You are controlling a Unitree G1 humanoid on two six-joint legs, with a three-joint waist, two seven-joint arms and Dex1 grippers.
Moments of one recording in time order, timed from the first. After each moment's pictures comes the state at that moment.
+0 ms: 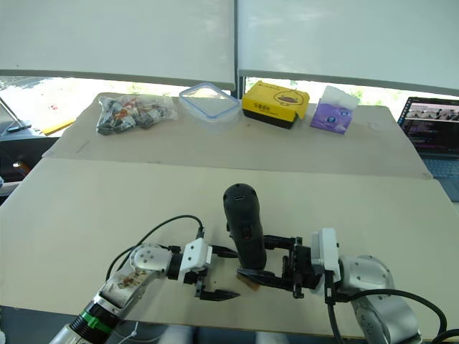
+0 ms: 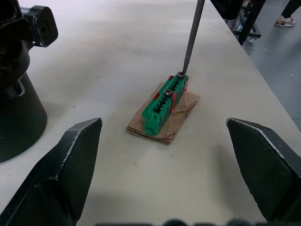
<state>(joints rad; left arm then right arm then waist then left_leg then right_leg) -0.22 0.45 -0.41 -0.07 -0.18 0.09 -1.15 0.09 -0.59 -0.02 -0.56 0.65 0.09 1.11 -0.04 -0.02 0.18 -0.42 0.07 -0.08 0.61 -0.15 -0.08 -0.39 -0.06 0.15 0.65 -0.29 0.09</state>
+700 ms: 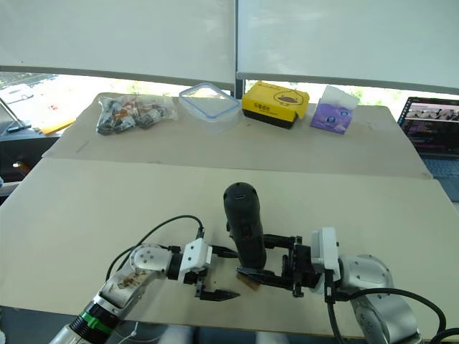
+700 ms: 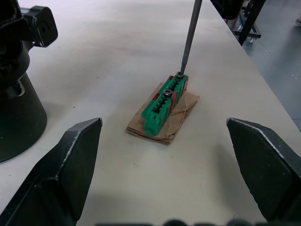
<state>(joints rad) -0.22 0.45 -0.41 -0.07 -0.18 0.09 -1.15 0.08 -0.59 -0.01 -0.55 0.65 0.09 1.12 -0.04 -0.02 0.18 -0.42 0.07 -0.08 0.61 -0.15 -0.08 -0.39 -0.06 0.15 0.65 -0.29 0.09</state>
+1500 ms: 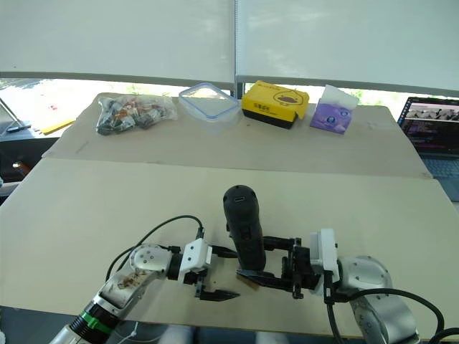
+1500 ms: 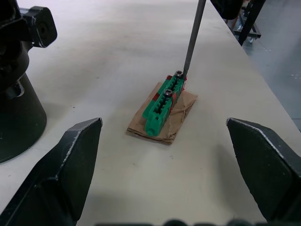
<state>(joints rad) -0.21 0.45 -0.41 -0.07 -0.18 0.09 -1.15 0.09 -0.58 -0.01 -0.54 0.64 0.09 1.13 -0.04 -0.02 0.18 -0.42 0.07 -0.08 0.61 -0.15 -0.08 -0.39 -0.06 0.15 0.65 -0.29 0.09</state>
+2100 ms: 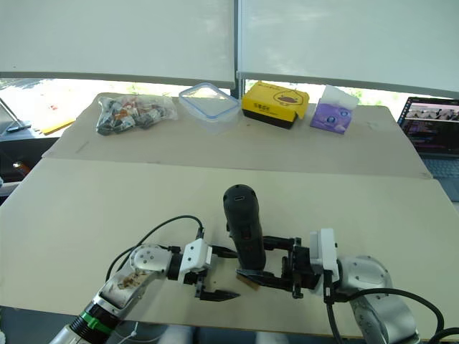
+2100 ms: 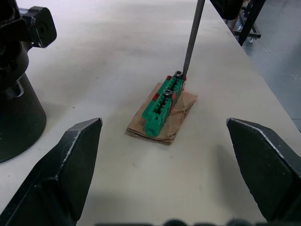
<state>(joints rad) -0.21 0.45 -0.41 -0.07 -0.18 0.08 -1.15 0.09 -0.58 -0.01 -0.54 0.64 0.10 1.13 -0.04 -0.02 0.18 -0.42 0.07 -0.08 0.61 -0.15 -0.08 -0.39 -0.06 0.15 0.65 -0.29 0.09</state>
